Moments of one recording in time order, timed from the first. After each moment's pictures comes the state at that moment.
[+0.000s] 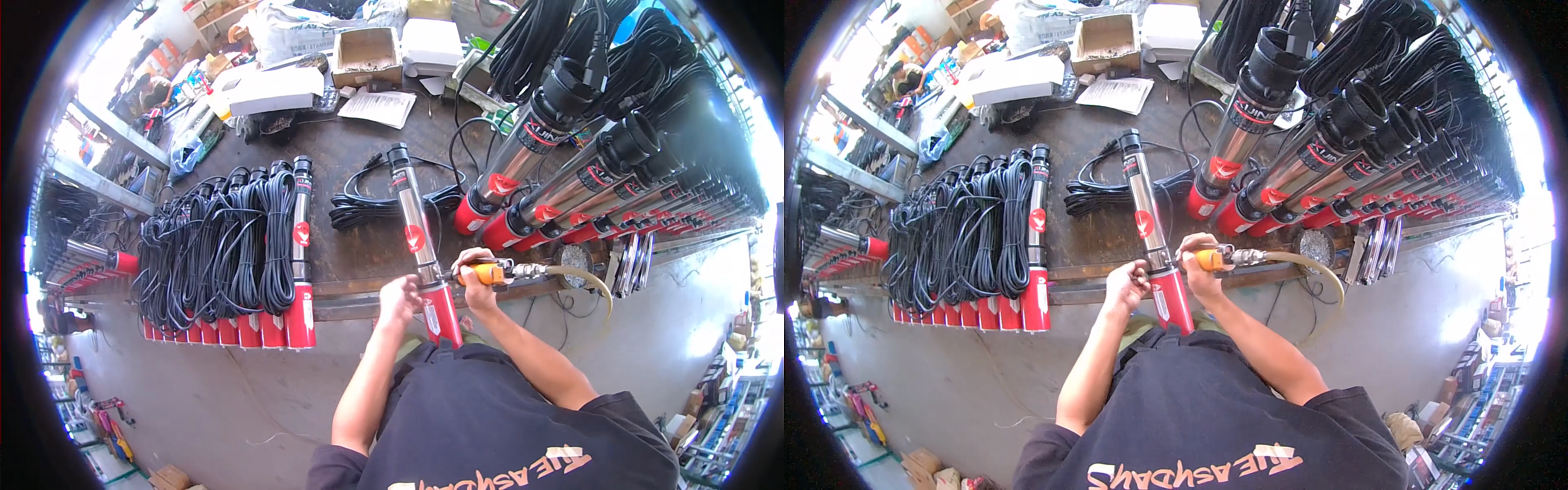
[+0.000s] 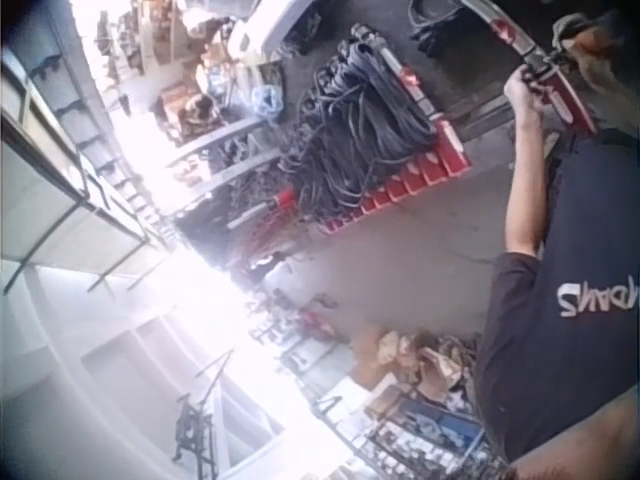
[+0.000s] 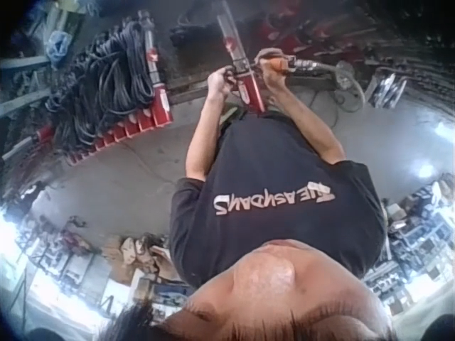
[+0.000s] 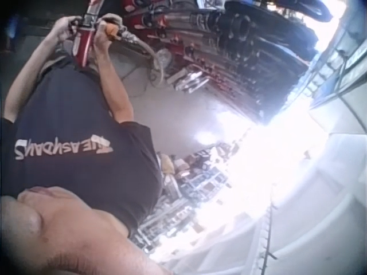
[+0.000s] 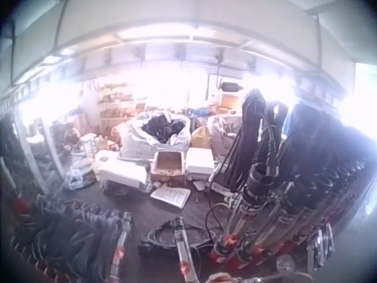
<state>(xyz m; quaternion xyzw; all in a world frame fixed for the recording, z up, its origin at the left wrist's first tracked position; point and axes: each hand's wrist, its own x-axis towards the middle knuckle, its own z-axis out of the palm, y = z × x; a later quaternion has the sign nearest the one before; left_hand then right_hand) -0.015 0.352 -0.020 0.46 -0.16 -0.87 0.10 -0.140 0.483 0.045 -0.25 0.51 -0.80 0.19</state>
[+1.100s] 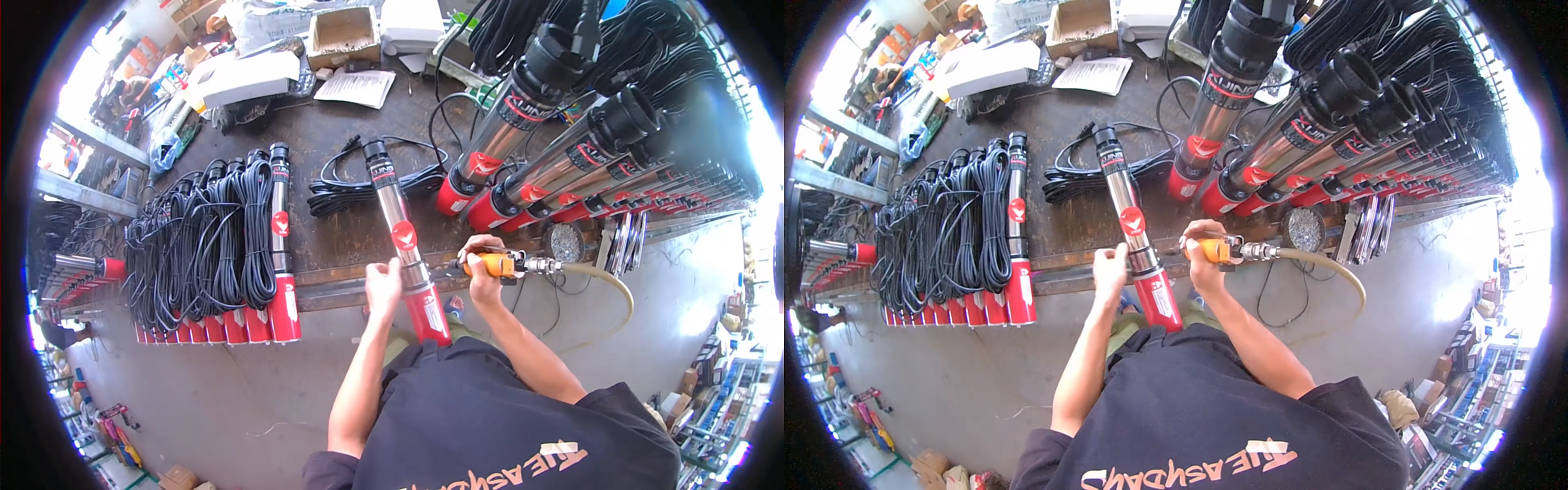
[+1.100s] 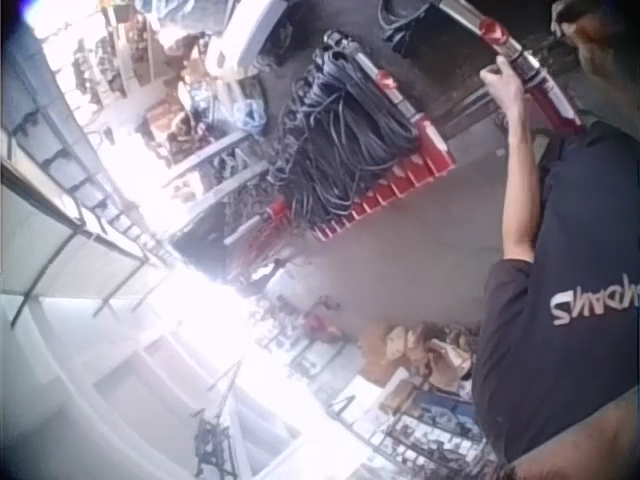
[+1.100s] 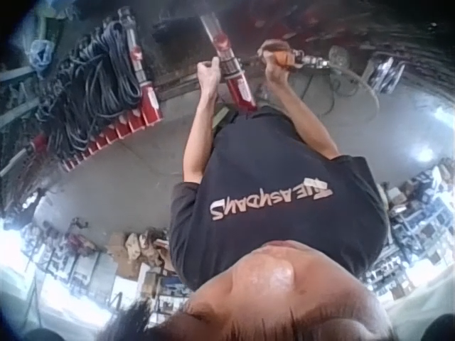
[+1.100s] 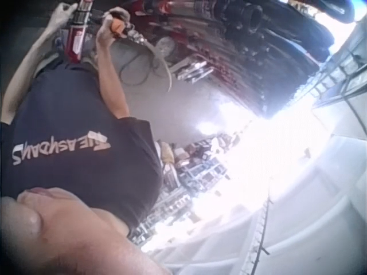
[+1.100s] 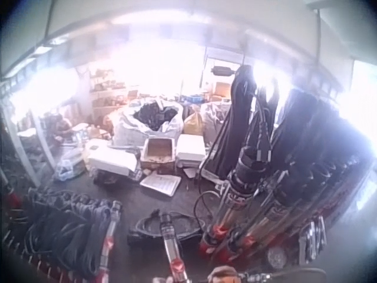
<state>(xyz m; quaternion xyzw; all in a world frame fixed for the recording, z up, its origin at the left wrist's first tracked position) -0.017 0.367 -0.023 0.55 -0.62 -0.54 0.11 -0.142 0.512 0.077 -0.21 0.55 -0.79 0.13</state>
